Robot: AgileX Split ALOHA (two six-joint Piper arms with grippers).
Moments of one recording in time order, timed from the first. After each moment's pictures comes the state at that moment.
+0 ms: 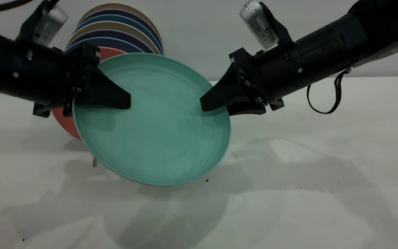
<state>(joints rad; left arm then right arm) -0.09 1.84 -0.79 -1.62 0.55 1.36 0.28 2.21 -1.29 1.49 0.90 -1.26</state>
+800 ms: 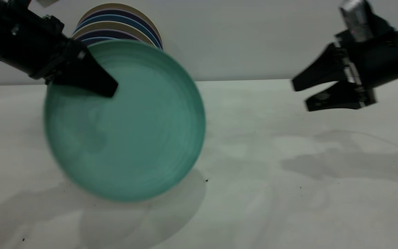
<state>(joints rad) -0.10 1.77 -0.99 -1.01 0.61 1.28 -0.10 2.21 -1.29 1.26 1.08 -1.11</state>
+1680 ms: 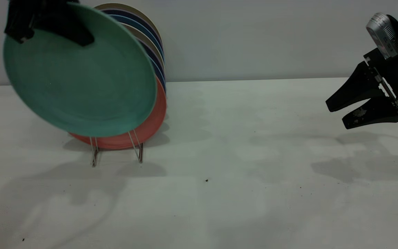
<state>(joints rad) -0.14 1.77 -1.32 -0.56 0.67 1.78 -0.17 2.21 -1.29 1.09 1.02 -1.03</state>
